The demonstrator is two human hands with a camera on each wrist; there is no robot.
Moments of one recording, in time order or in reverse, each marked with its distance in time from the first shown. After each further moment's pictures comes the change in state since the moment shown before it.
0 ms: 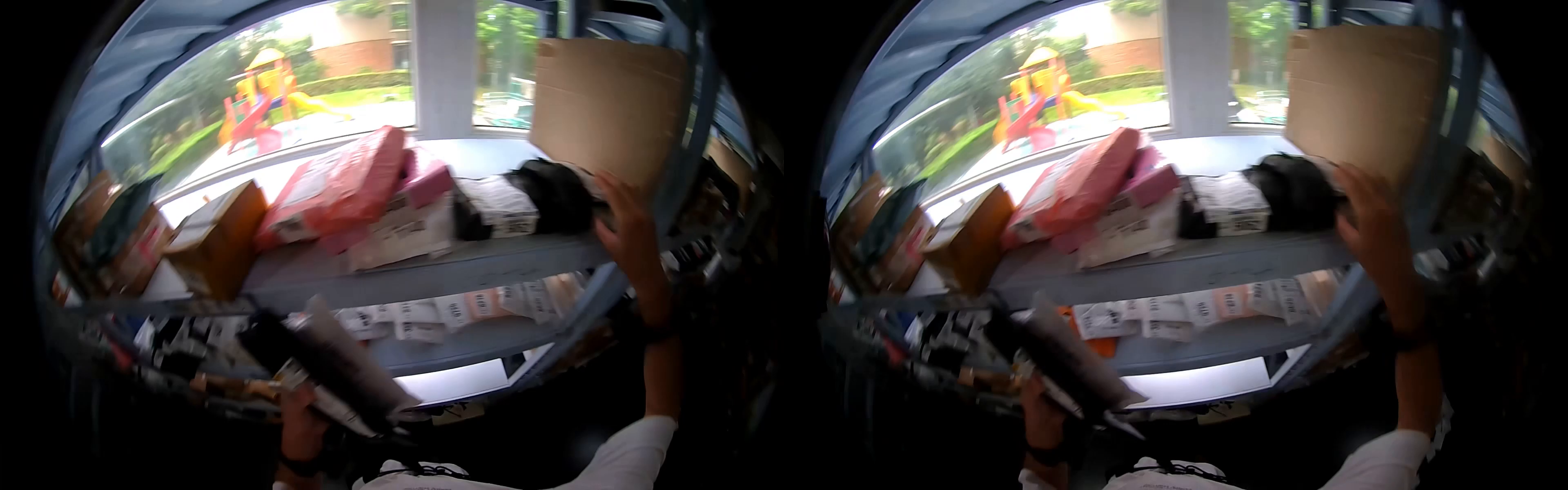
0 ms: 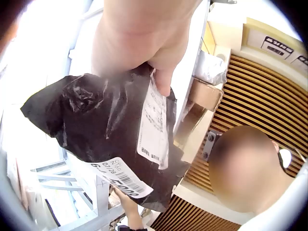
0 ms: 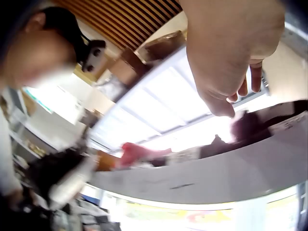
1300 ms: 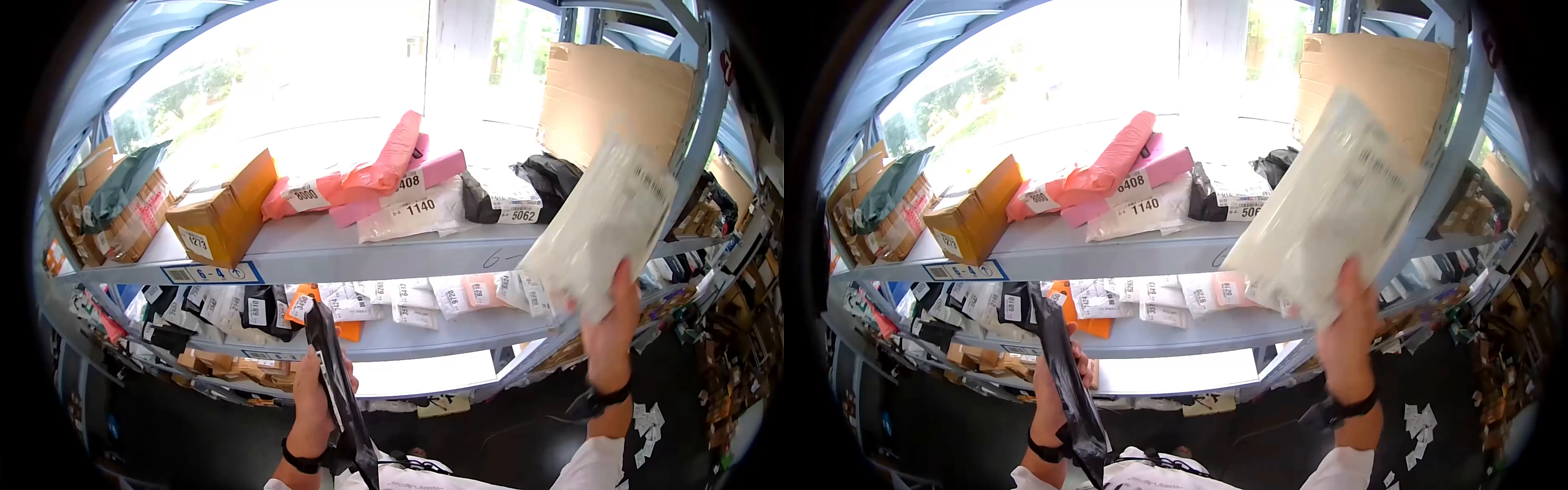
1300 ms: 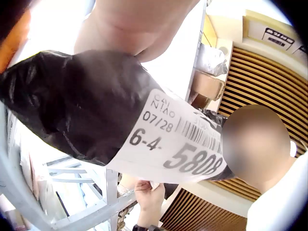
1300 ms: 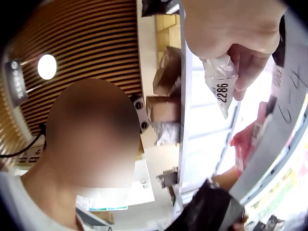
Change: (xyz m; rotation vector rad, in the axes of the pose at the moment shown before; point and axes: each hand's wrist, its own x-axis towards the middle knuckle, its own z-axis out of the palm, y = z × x) left_hand -0.011 -0.018 0.019 0.084 0.190 -0.157; right_hand -0.053 -0.084 -0.005 1.490 0.346 1.060
